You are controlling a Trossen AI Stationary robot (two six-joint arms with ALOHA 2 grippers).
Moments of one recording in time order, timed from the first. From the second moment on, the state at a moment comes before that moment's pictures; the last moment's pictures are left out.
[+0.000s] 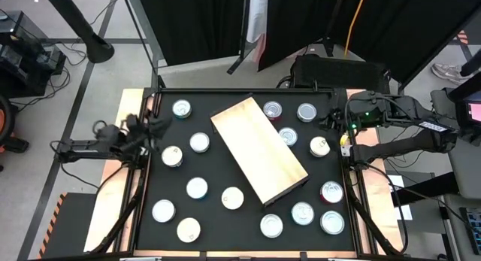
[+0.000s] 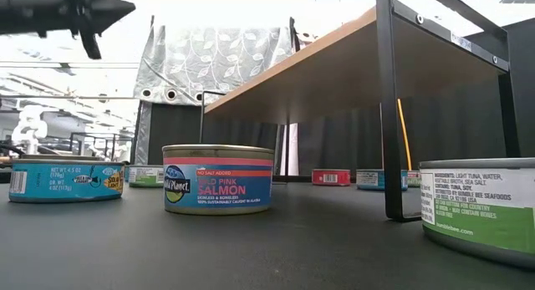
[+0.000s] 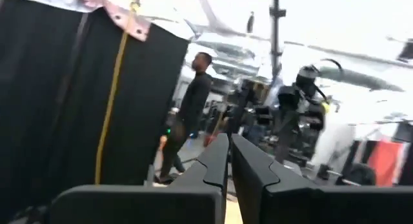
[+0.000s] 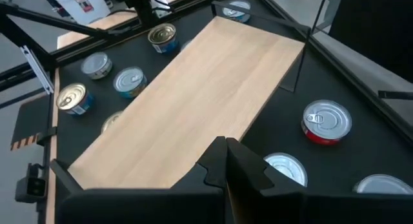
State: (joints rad) left arm -0.02 0.07 0.19 0.29 -0.39 -0.17; right arm -0.07 0.88 1.29 -1.04 0.11 0.37
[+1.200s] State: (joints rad) left arm -0.09 1.29 1.40 -0.41 -0.15 -0.52; right arm -0.51 1.10 1.26 -1.57 -0.24 0.52
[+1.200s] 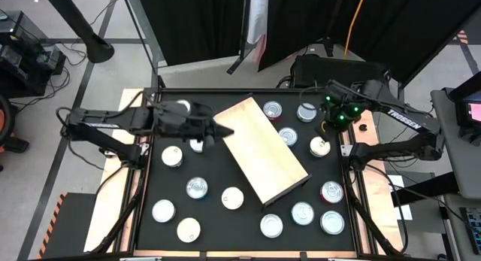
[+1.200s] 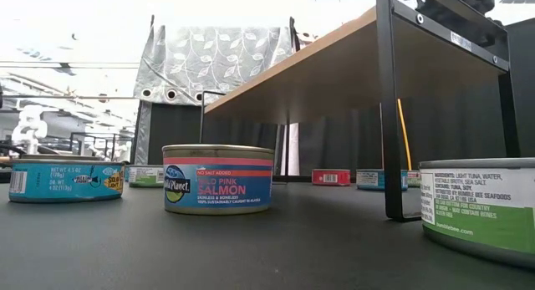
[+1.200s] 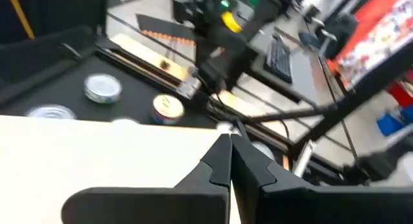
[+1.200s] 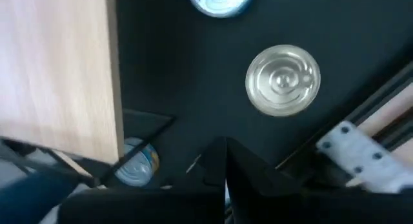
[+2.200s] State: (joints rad) left arm -0.18 1.24 1.40 -0.48 -0.14 -0.49; right arm -0.27 1.22 0.86 -1.20 0.01 1.31
